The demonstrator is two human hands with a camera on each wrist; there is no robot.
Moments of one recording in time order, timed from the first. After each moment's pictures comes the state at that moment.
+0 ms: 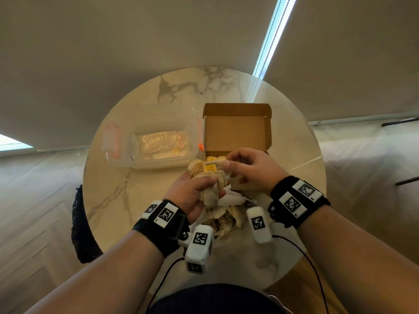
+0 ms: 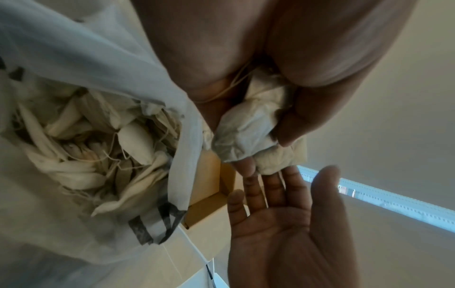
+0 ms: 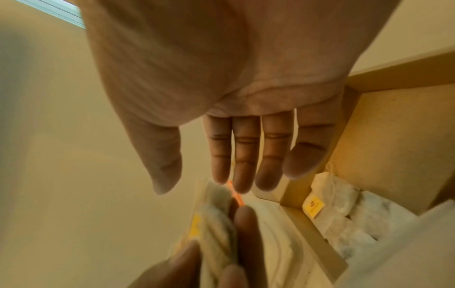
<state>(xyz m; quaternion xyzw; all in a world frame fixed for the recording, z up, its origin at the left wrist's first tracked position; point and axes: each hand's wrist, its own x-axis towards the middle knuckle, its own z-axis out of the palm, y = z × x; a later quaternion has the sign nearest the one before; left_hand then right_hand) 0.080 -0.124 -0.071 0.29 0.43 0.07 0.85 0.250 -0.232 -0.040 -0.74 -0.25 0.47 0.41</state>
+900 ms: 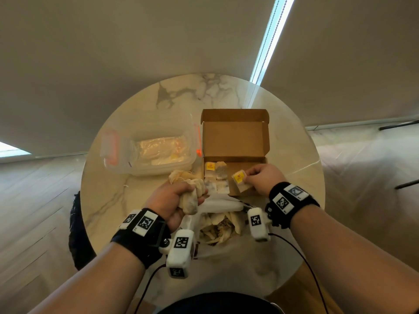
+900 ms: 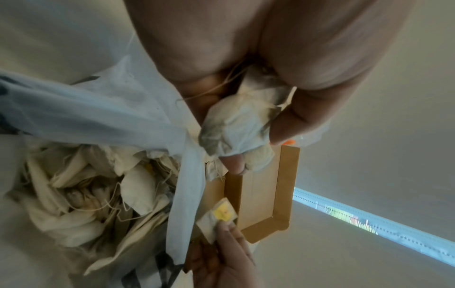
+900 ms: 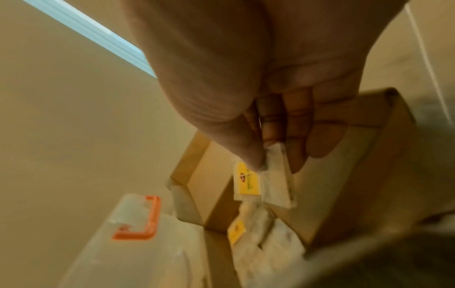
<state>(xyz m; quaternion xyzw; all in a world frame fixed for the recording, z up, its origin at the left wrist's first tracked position) 0.061 -0.102 -0.067 0.25 0.50 0.08 0.82 0.283 -0.245 -0.113 -0.88 -0.15 0.39 0.22</state>
